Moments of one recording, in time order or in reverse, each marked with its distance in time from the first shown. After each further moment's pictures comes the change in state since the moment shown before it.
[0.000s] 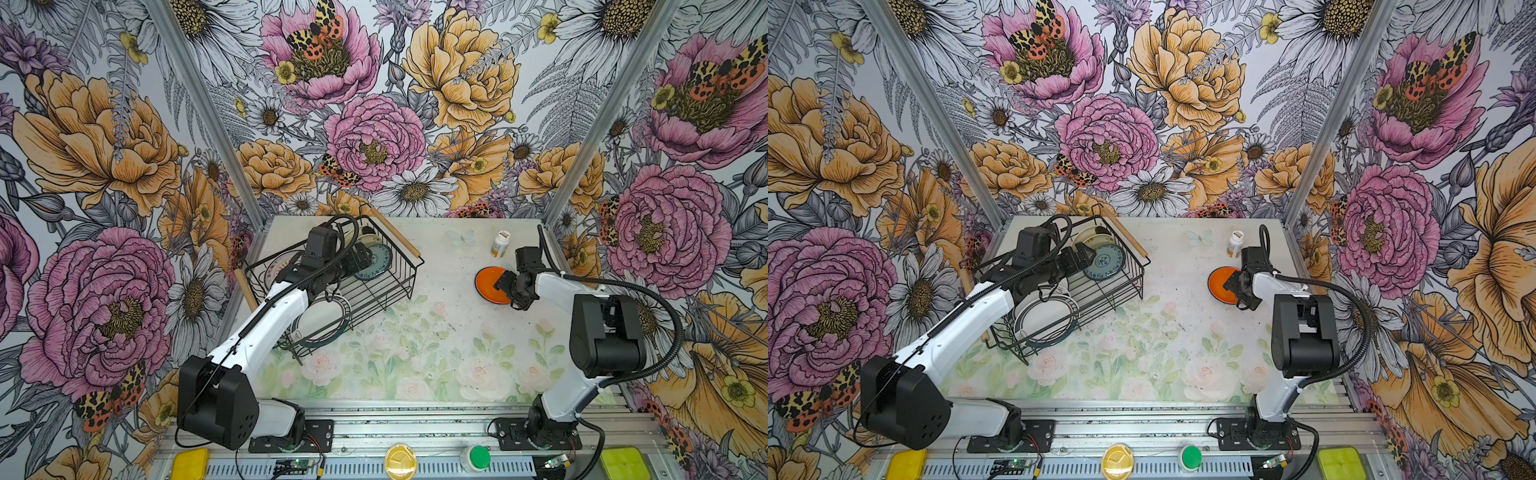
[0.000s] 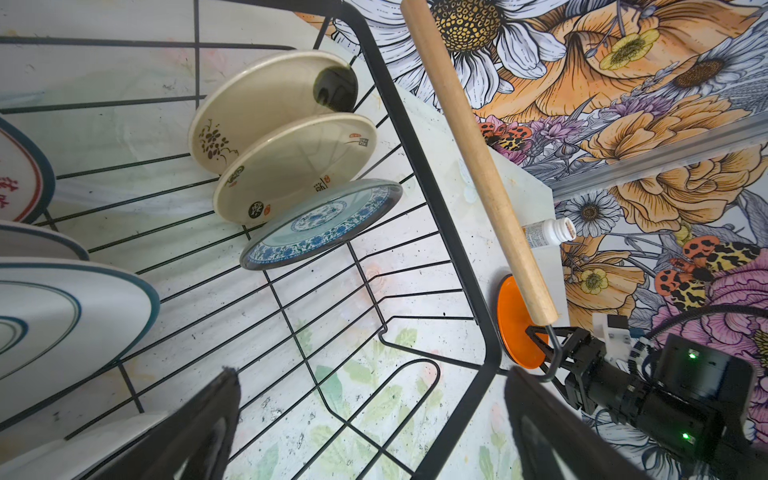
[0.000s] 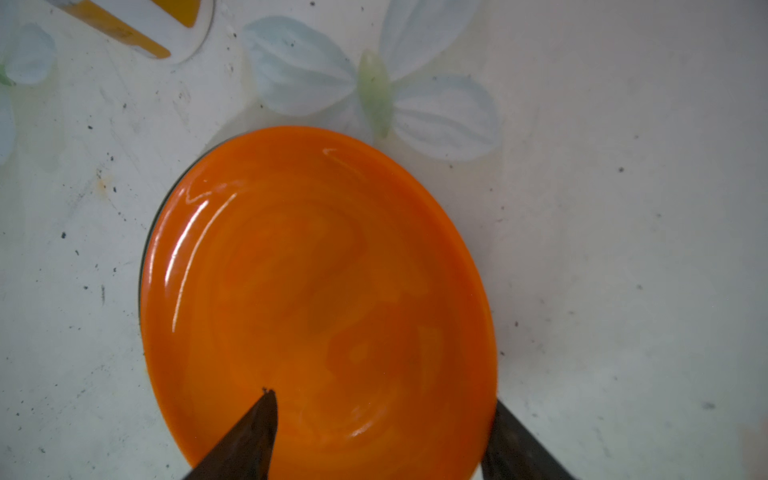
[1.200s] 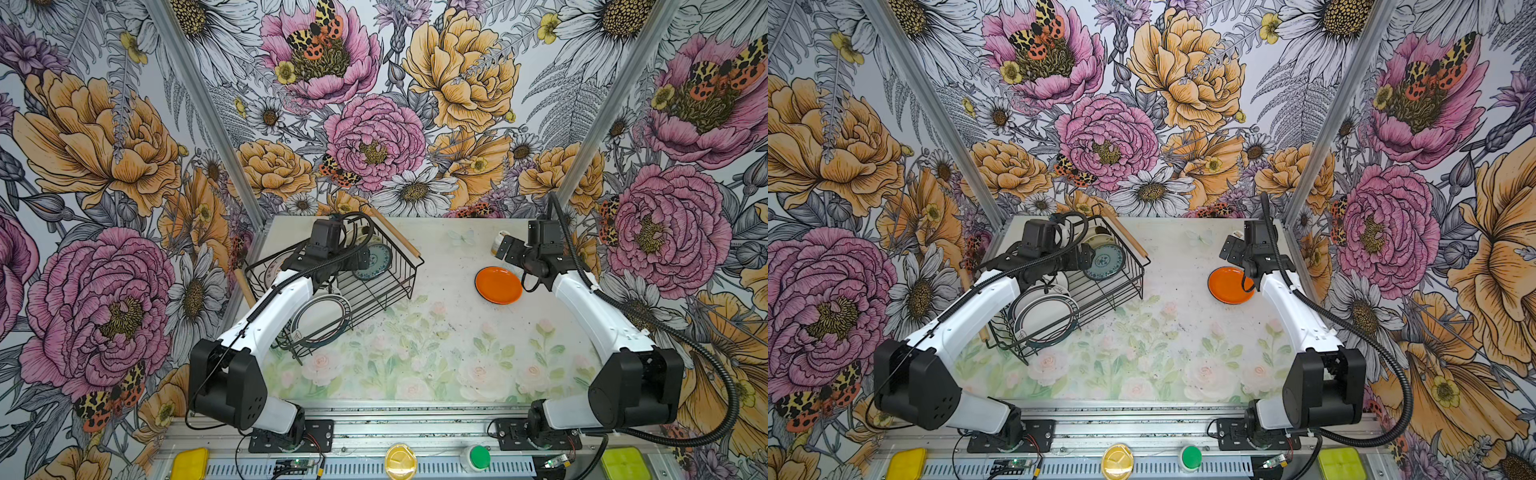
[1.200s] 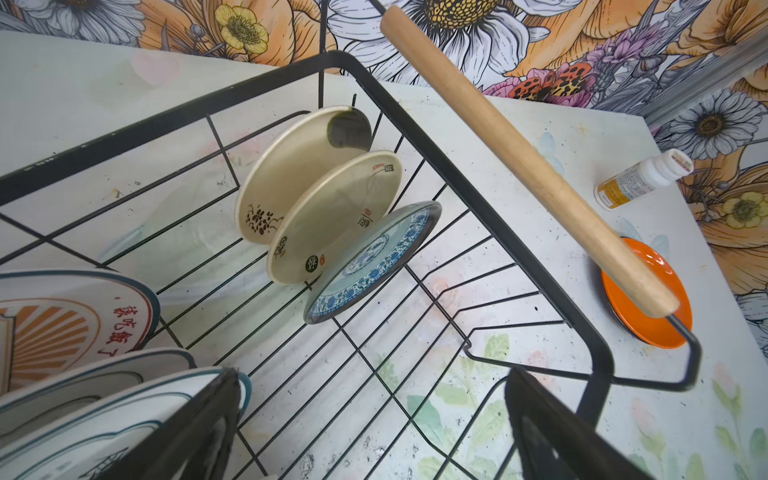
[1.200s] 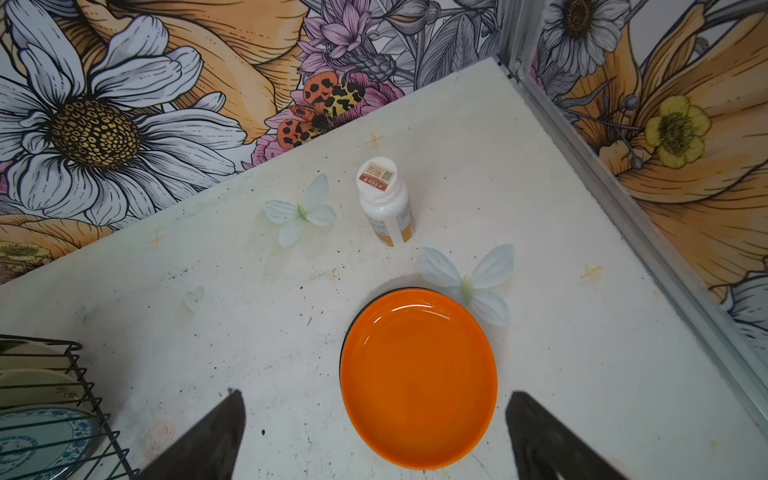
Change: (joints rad) left arm 0.016 0.128 0.123 -0.059 -0.077 0.414; right arm 0.082 -0.317 0.167 -0.069 0.107 -0.257
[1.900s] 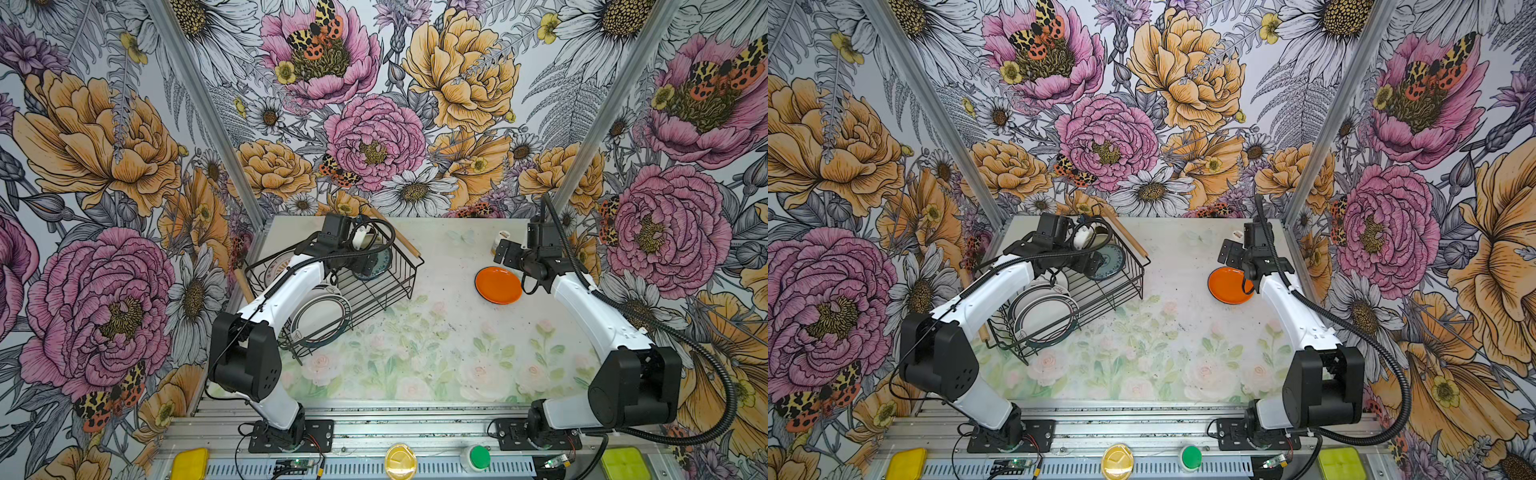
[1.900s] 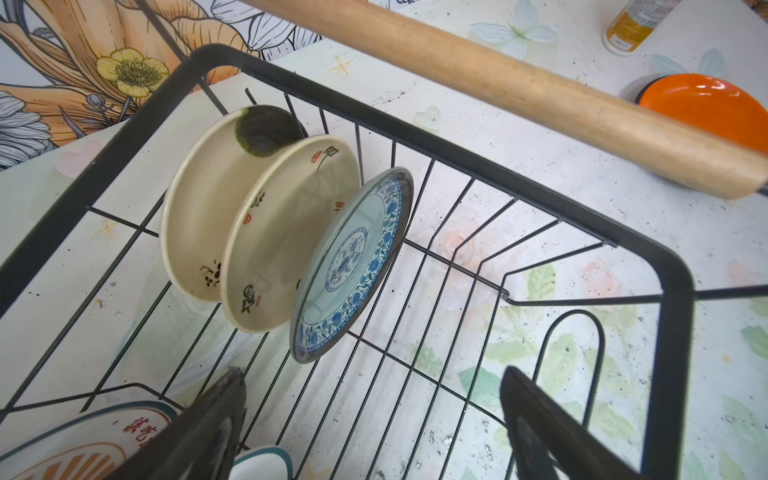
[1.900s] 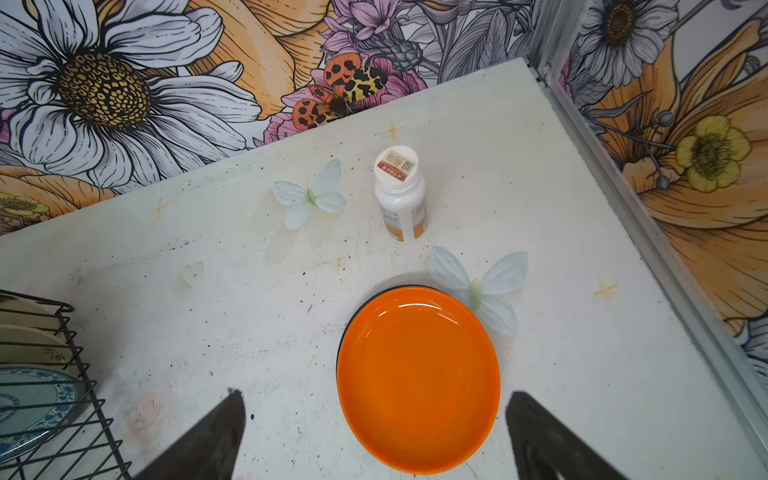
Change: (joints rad) left arm -0.012 0.145 0.129 -0.082 0.074 0.426; right arm 0.000 0.009 -0.036 0.045 -0.042 -0.087
